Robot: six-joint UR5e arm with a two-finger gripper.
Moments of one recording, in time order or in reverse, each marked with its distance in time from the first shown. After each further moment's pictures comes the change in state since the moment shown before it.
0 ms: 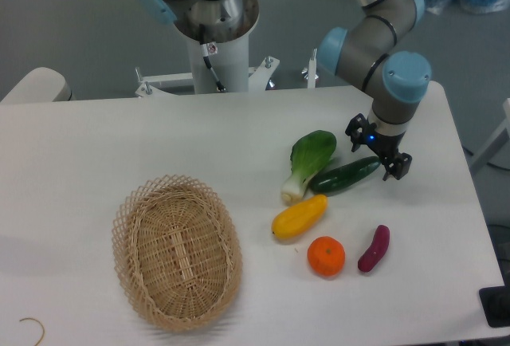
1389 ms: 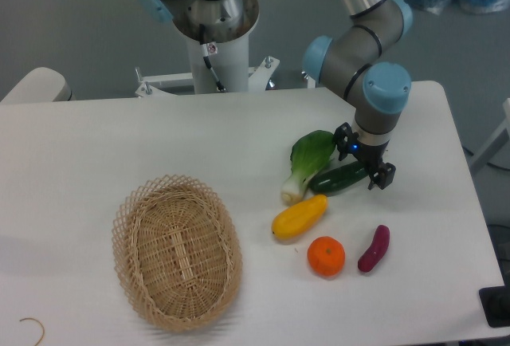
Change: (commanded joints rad) arm -0.034 -0.021 0.012 0.037 0.000 -0.008
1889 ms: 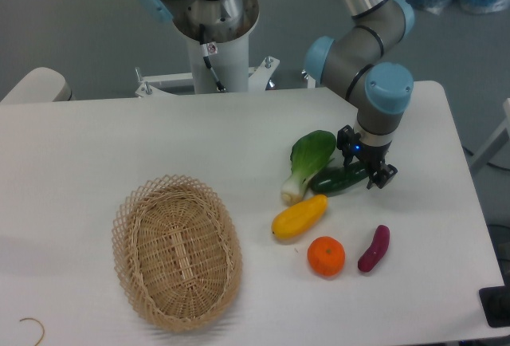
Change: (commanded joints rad) arm -0.002 0.000 0.009 -0.003 0.000 0.002
